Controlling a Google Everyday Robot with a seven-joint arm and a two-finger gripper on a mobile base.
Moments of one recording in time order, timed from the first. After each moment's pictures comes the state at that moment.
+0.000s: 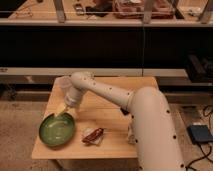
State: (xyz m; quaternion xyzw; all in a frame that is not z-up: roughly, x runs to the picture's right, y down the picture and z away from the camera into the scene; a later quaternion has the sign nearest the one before) arm -0.225 0.134 0.861 -0.01 -0.51 -0.73 0.46
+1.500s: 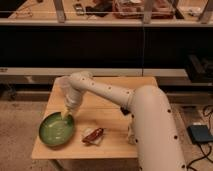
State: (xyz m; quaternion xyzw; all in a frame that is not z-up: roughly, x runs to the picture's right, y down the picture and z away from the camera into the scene) arm -0.218 0.148 0.842 -0.03 -0.50 -0.74 0.44
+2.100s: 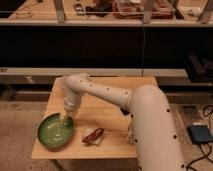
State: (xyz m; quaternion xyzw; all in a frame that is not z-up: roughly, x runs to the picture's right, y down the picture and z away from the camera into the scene) arm -0.223 0.162 0.838 -0.04 -0.51 -0.75 0.43
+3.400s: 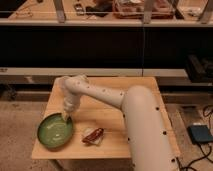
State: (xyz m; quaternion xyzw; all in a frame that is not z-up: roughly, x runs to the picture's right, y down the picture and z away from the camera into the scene) arm -0.233 0.167 0.871 -0.05 -0.50 -0.75 0.44
